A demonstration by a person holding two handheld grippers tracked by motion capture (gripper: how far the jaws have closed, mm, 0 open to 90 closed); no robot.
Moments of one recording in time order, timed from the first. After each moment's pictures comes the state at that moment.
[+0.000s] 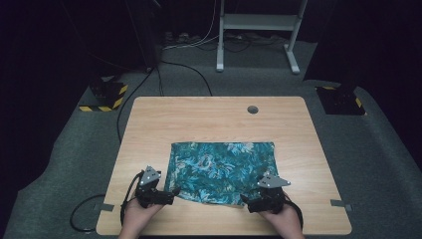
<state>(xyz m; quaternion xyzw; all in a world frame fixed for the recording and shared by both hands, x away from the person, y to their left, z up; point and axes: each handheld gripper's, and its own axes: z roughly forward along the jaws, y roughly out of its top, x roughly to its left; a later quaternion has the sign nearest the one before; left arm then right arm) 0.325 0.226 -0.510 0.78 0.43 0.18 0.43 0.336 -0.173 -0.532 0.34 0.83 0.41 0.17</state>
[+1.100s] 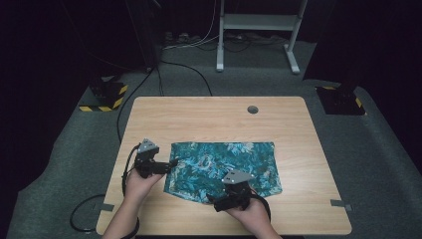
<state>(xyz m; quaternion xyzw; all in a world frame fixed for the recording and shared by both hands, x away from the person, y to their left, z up) 0.407 0.242 -0.490 0.75 0.46 0.16 0.44 0.336 -0.071 -0.504 0.28 0.84 0.44 0.12</state>
